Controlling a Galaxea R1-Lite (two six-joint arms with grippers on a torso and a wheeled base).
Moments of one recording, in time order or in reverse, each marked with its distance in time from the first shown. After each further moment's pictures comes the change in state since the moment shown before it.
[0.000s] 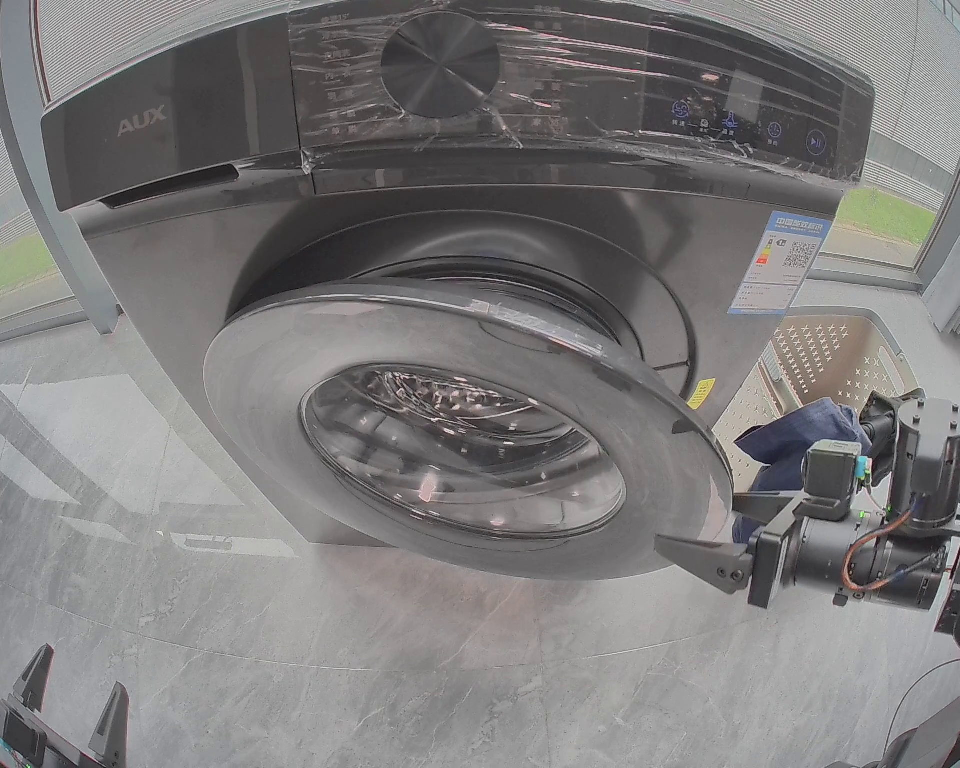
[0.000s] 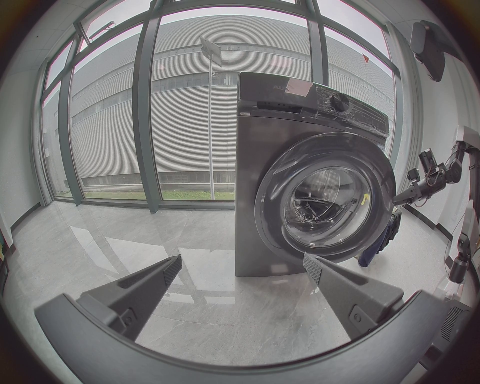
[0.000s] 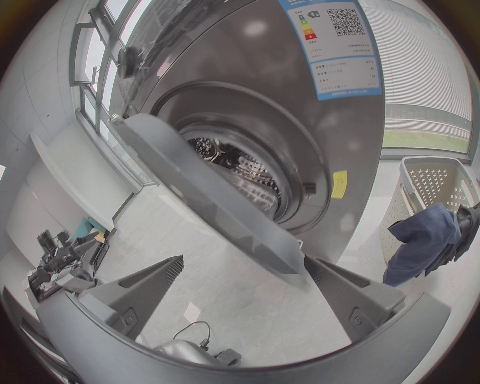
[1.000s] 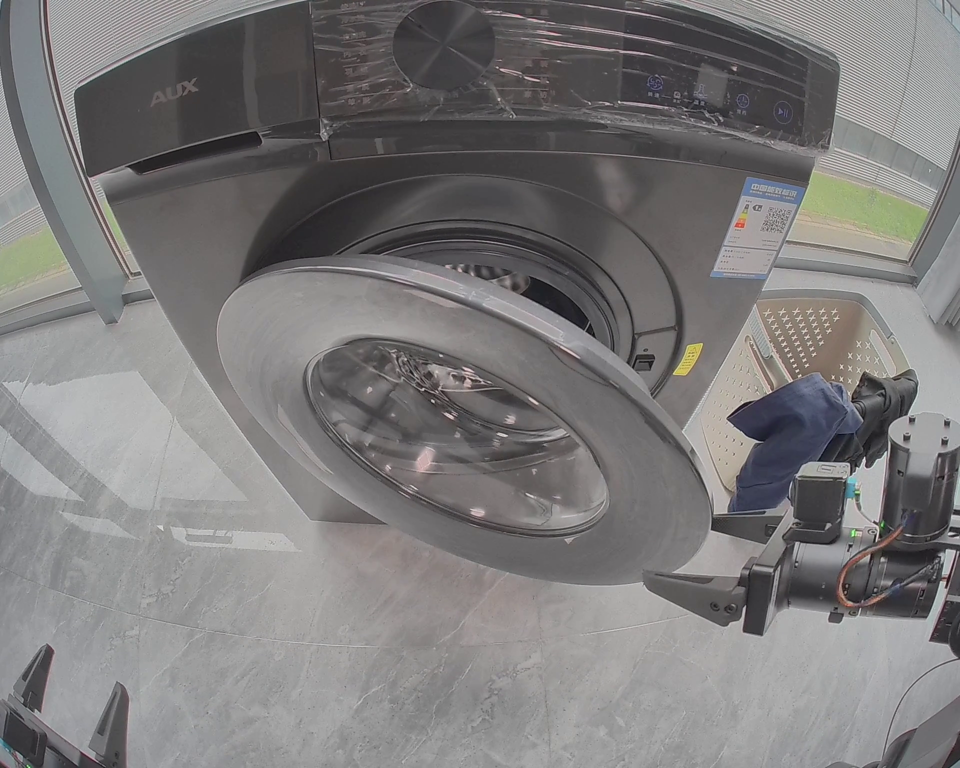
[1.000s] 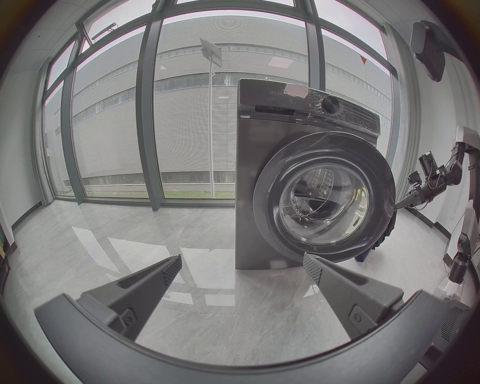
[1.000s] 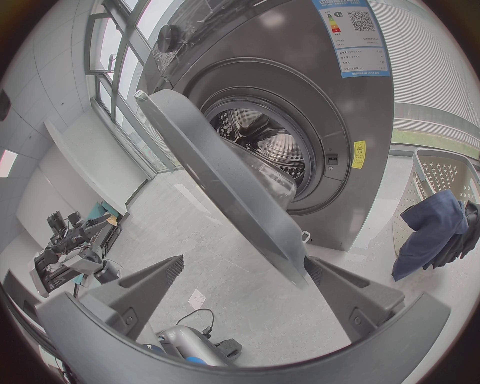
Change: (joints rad) left arm 0.000 0.000 0.000 0.000 0.000 0.000; right arm 0.013 0.014 0.020 0.000 0.075 -0.053
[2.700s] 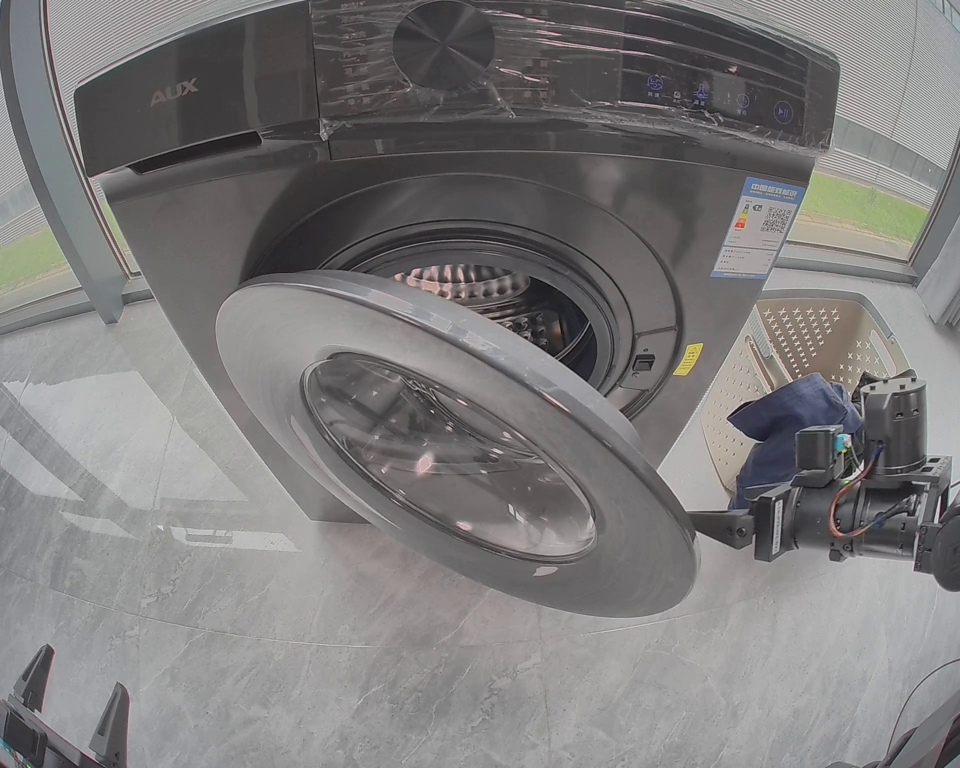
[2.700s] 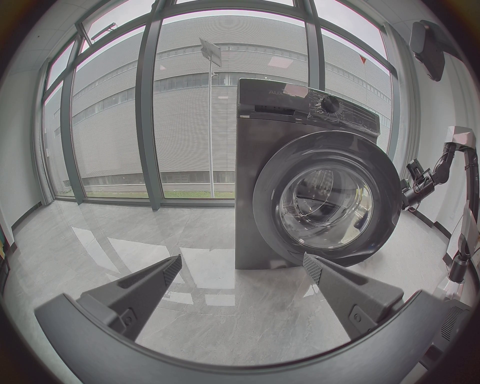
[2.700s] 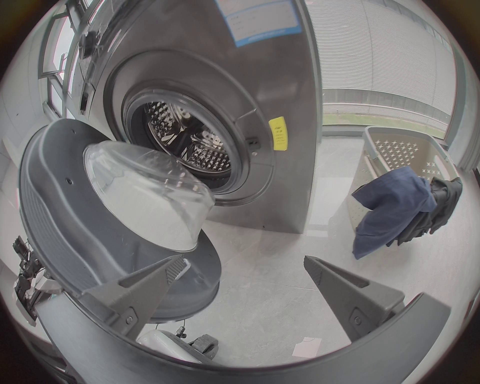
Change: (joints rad) left arm 0.000 0.000 0.000 0.000 -0.001 0.002; right arm -0.254 0.119 -0.130 0.153 -0.009 -0.024
